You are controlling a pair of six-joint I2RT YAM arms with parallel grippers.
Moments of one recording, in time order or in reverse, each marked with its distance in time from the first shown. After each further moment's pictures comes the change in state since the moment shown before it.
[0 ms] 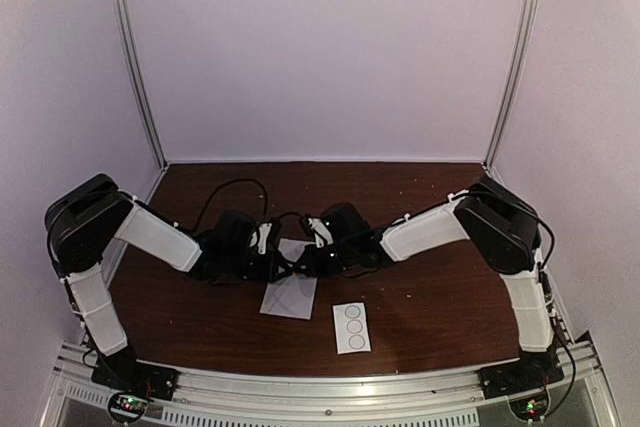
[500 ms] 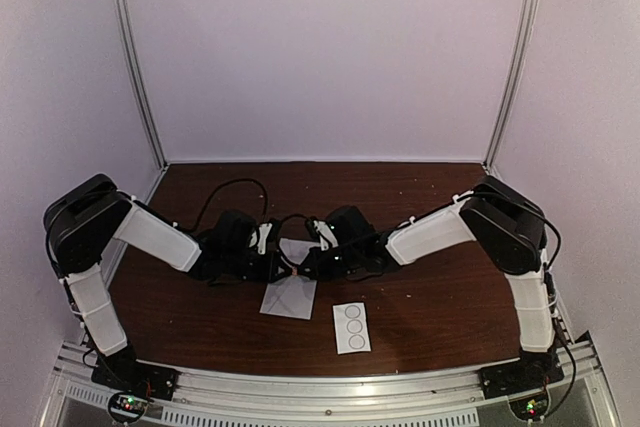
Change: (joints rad) left arm 0.000 -0.007 0.000 -0.014 -0.010 -0.002; right arm 0.001 -0.043 -0.081 0.040 0.034 0.036
